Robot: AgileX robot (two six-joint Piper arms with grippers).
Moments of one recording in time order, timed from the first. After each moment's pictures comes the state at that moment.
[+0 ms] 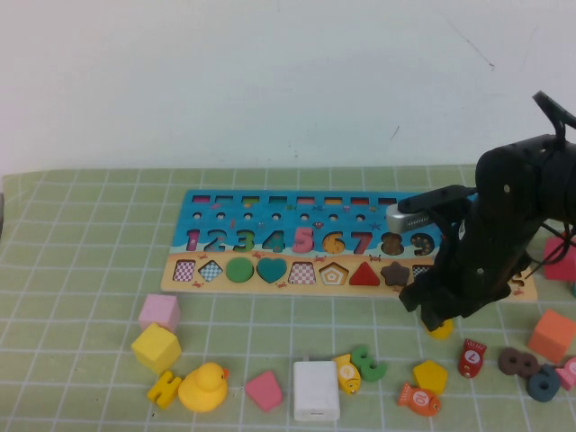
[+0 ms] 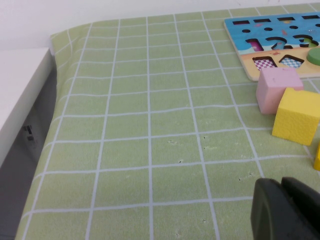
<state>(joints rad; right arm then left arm) 0.44 1.95 -1.38 0.04 0.91 -0.04 -0.06 -0.01 0.02 -0.03 0.36 0.00</state>
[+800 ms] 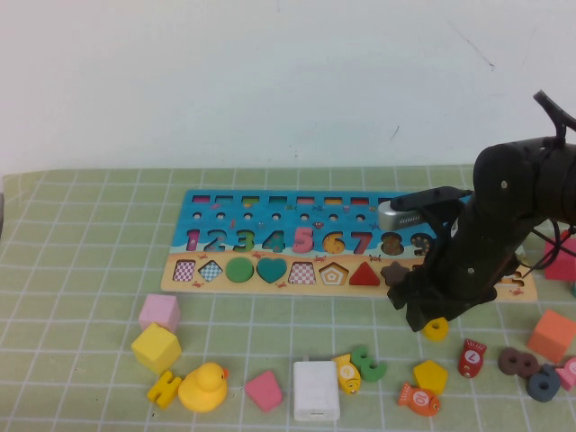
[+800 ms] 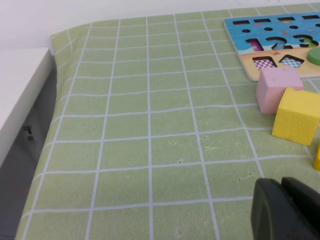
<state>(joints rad) 0.44 1.96 -1.39 0.14 0.89 -0.08 -0.06 -0.01 0.02 -0.03 0.36 0.00</state>
